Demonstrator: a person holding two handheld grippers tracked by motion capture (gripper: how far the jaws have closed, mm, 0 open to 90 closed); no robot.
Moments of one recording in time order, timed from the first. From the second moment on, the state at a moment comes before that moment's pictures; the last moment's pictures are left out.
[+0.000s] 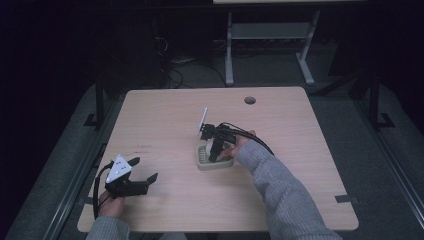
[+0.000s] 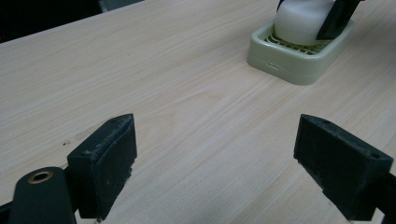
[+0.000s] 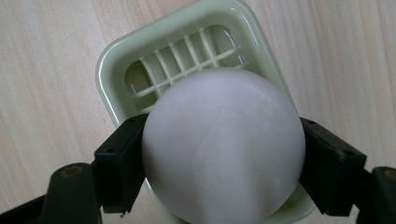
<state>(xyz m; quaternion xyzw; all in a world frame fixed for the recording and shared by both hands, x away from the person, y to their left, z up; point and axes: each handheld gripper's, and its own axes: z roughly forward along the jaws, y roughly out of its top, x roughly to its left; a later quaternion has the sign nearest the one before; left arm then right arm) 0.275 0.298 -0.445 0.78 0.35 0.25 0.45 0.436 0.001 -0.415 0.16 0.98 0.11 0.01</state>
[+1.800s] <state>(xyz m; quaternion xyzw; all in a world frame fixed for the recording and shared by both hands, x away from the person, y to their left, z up) 0.275 0.298 -0.445 0.78 0.35 0.25 0.45 0.436 -0.003 -0.406 0.17 0.98 0.13 0.00</state>
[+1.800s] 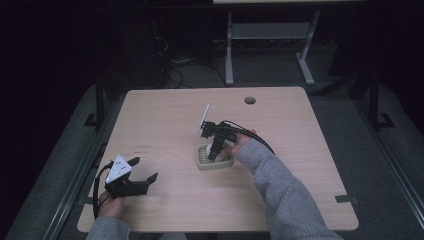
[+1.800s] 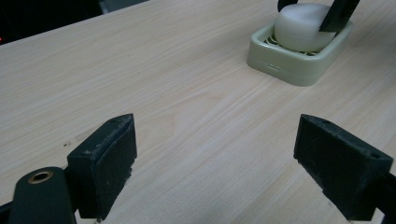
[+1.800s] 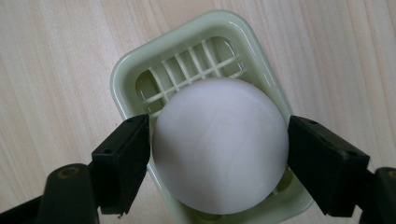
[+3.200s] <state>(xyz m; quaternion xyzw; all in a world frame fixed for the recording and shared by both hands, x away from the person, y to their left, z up) 0.274 0.299 -0.444 0.79 0.35 0.25 0.44 0.424 -0.022 -0.382 0.18 0.97 0.15 0.02</state>
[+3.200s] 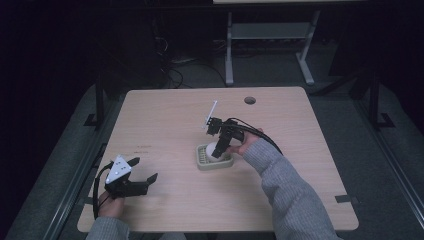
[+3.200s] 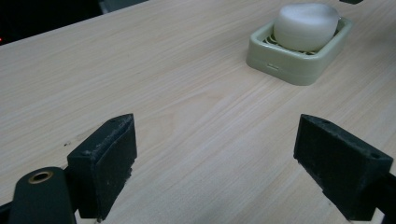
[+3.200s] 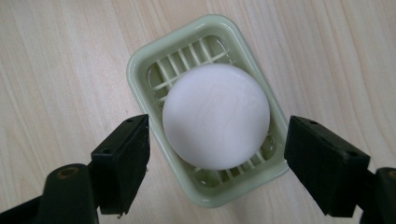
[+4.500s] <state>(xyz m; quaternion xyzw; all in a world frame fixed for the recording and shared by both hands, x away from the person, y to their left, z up) 0.274 0.298 -0.444 0.79 0.35 0.25 0.44 0.411 -0.064 -0.372 0.21 0.96 0.17 0.03</state>
